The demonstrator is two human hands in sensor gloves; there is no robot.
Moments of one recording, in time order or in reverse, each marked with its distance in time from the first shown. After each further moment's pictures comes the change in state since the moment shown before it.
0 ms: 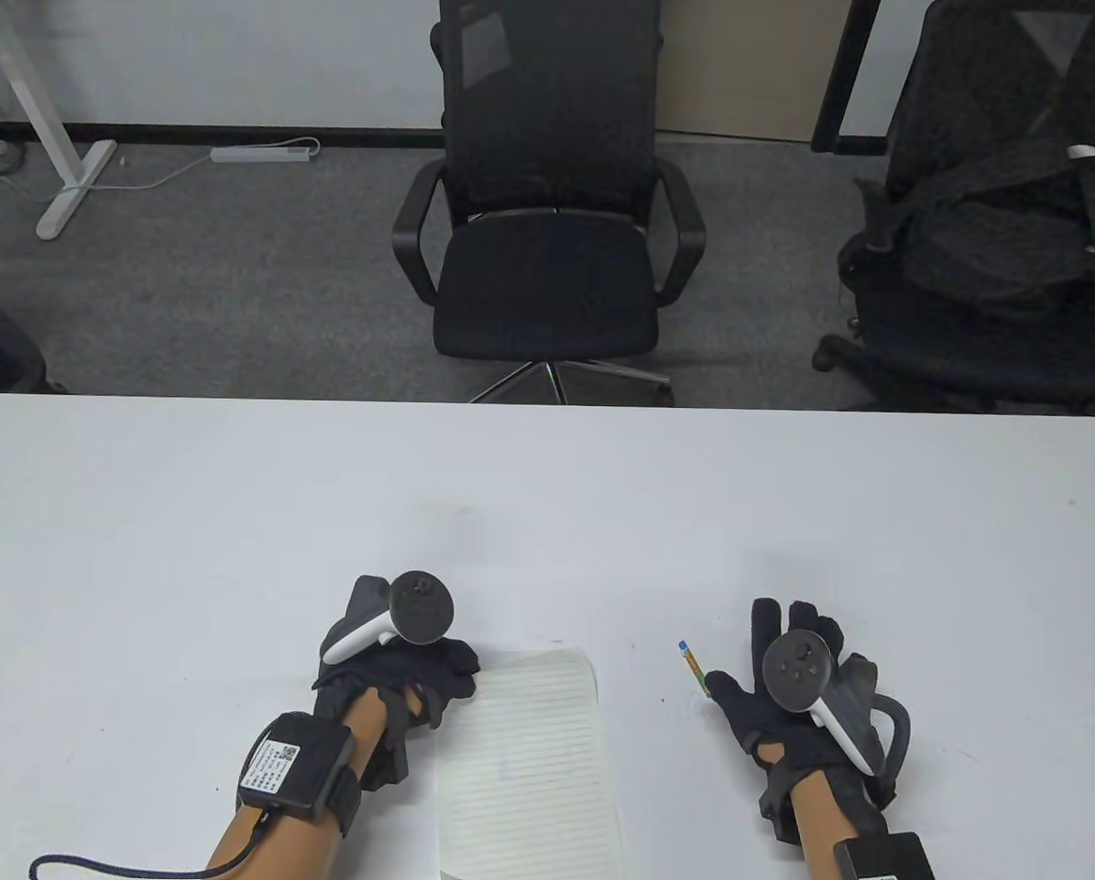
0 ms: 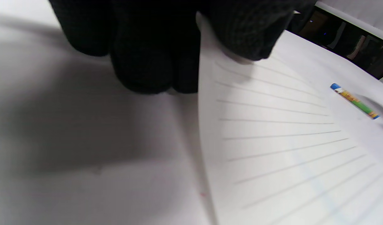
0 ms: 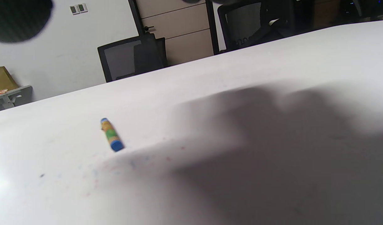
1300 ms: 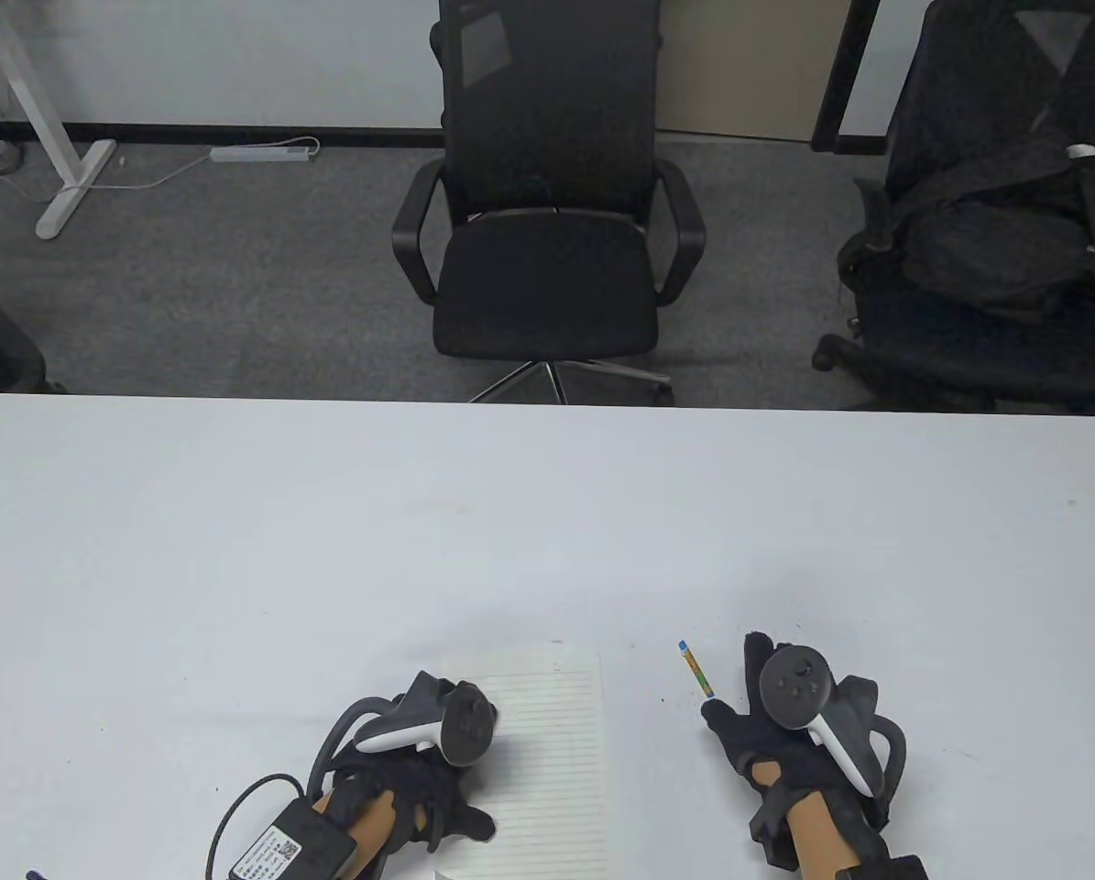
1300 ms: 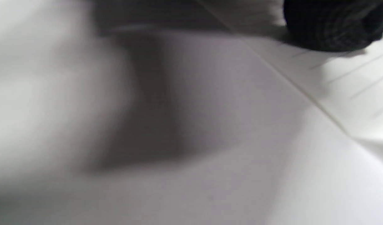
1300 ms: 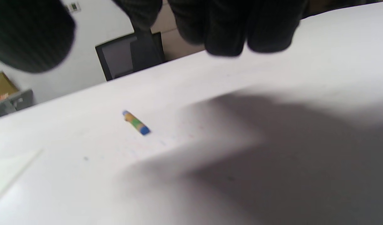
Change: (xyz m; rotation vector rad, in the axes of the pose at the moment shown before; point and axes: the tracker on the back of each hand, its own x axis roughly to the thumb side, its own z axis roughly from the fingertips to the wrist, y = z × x) left_hand 0.033 -0.073 0.043 -0.305 -0.005 -0.310; right_hand 0.005 0.002 0.021 0.025 0.025 -0.087
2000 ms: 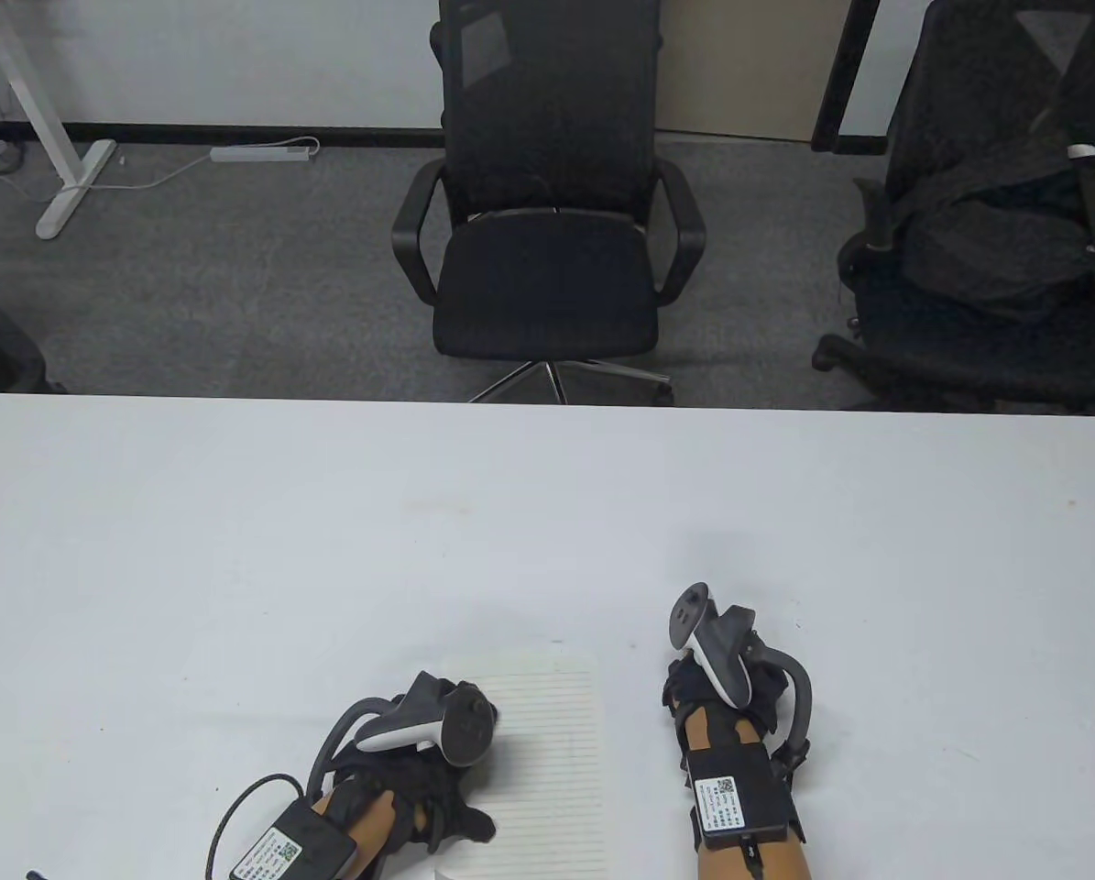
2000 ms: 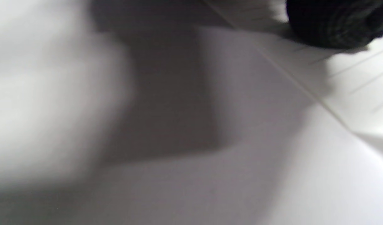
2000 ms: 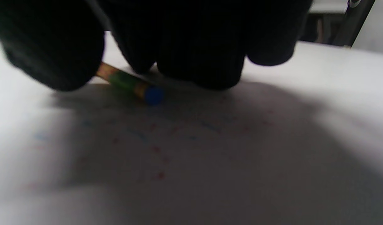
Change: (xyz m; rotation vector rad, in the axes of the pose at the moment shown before) left_hand 0.001 0.000 0.000 -0.011 0.001 0.002; right_hand 0.066 0.053 -0.066 -0.036 0.267 0.380
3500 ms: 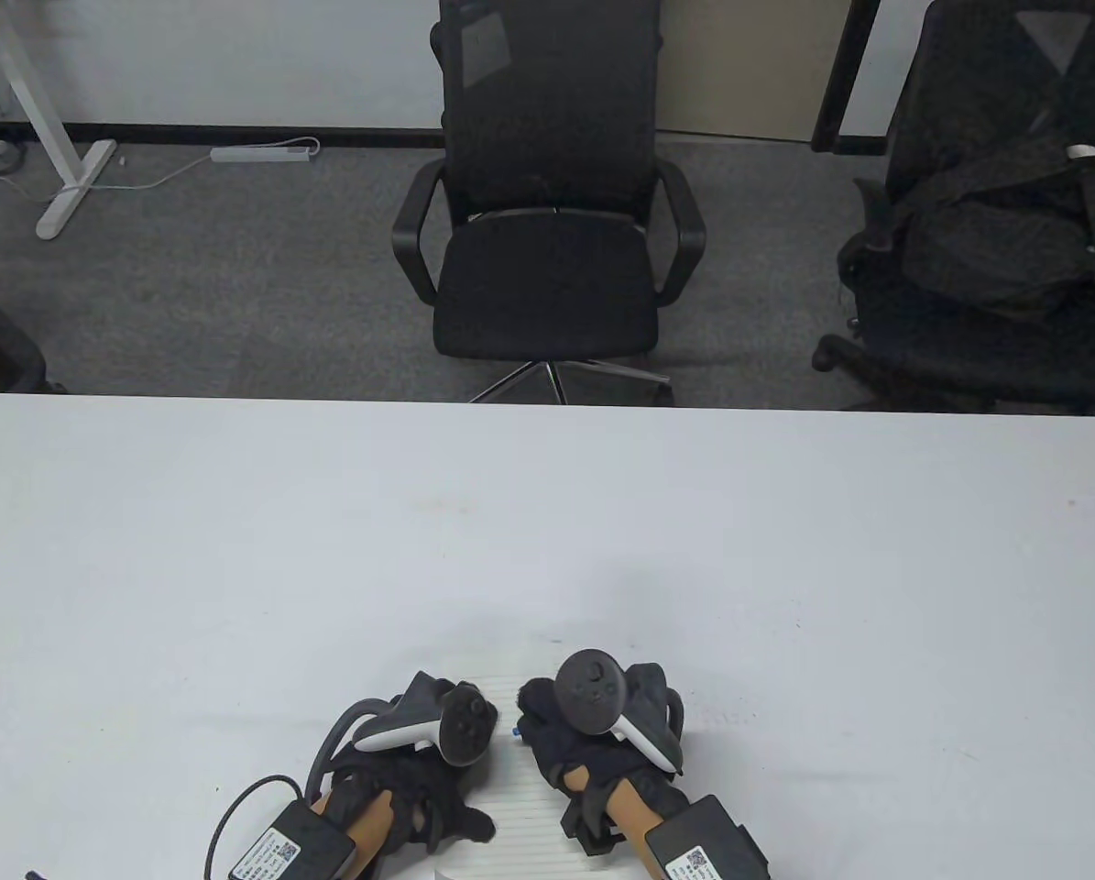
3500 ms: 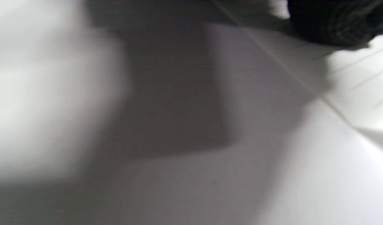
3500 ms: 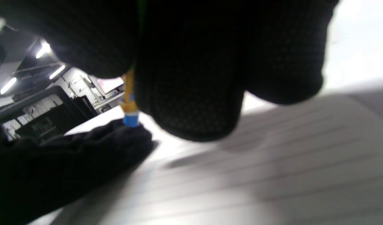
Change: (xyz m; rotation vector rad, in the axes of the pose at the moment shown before) left_hand -0.002 -0.002 0.000 -0.009 -0.001 0.012; right_hand 0.080 -0.013 0.108 0.069 -0.747 -0.476
